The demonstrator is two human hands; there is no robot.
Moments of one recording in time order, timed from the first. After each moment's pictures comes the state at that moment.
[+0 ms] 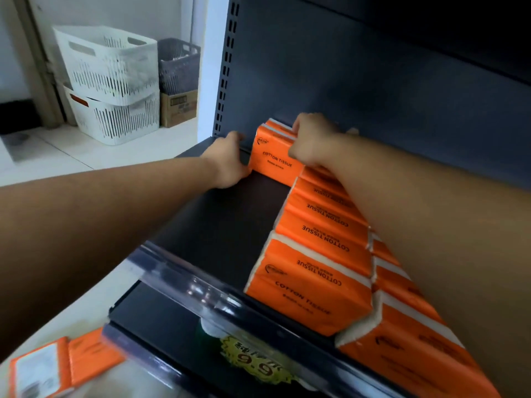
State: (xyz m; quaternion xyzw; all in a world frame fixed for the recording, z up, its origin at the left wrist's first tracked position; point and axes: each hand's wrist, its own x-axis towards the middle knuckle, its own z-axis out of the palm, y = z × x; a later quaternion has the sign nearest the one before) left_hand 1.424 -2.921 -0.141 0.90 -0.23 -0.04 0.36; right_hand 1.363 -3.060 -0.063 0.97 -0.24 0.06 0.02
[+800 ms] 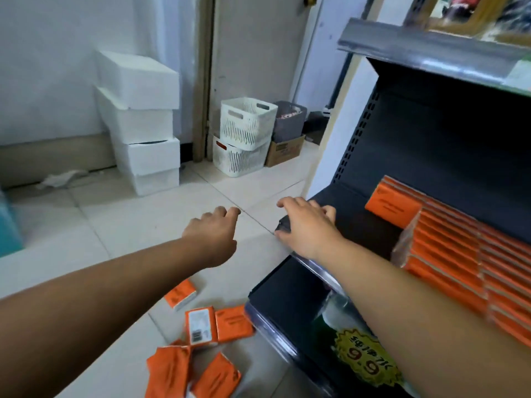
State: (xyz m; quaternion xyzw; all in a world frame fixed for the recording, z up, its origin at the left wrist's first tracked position) left_hand 1.296 -2.605 -0.146 0.98 -0.15 -0.02 0.10; right_hand 1.275 -2.791 -0.096 1.00 0.05 0.03 -0.02
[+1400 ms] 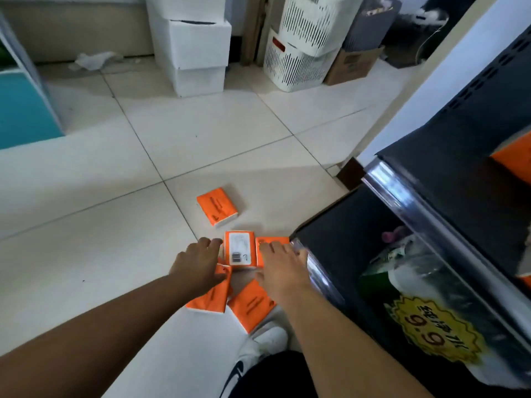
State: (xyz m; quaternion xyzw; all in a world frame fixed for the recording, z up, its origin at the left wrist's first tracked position) left_hand 1.232 -2.514 -0.387 0.96 -0.02 -0.22 0.15; right_hand 1.236 -2.692 -0.355 0.98 0.12 -0.14 0.02
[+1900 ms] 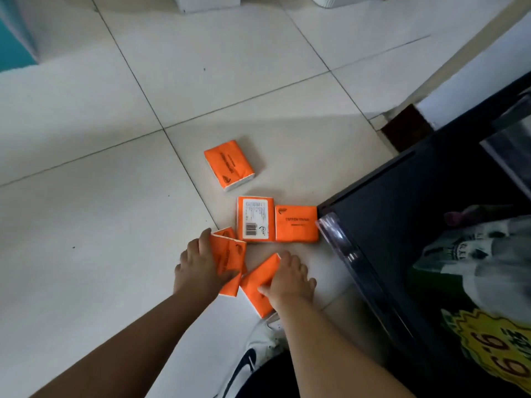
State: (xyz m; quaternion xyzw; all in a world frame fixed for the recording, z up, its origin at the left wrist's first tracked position) left_hand 1.211 -2.528 -0.504 0.91 0.21 -0.21 0.27; right_hand 1.229 -2.696 -0.501 0.93 -0.12 -0.33 -0.05
